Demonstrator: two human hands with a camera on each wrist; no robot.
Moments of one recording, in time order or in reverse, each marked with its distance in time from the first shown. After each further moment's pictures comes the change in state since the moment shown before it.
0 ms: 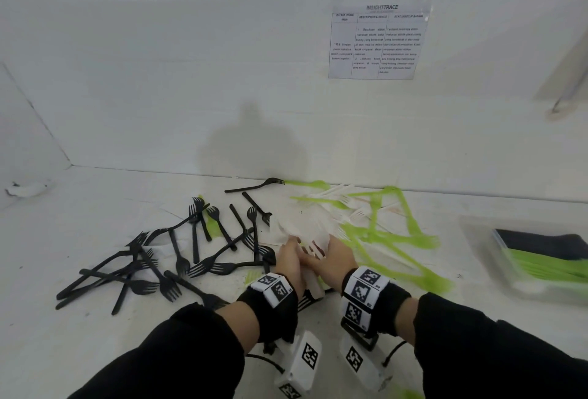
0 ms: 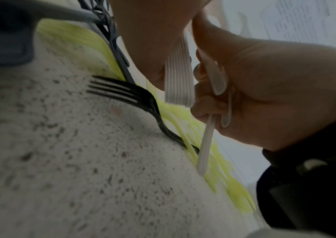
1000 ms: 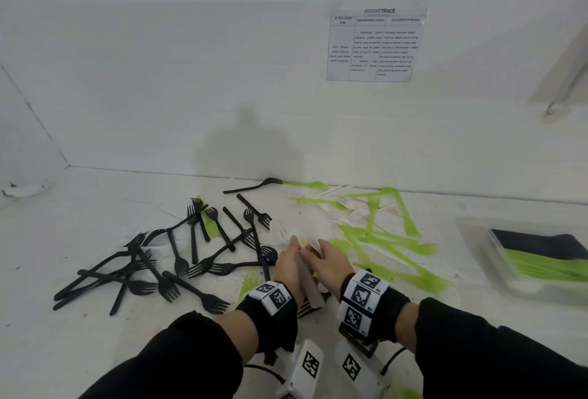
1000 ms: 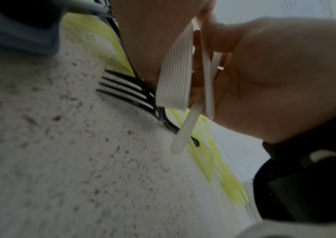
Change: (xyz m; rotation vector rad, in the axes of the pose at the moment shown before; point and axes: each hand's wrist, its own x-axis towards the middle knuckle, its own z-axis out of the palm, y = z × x) left_hand -0.009 -0.004 -0.007 -0.016 -0.194 -0.149; right_hand -0.013 -0.013 0.001 0.036 -0.092 0.069
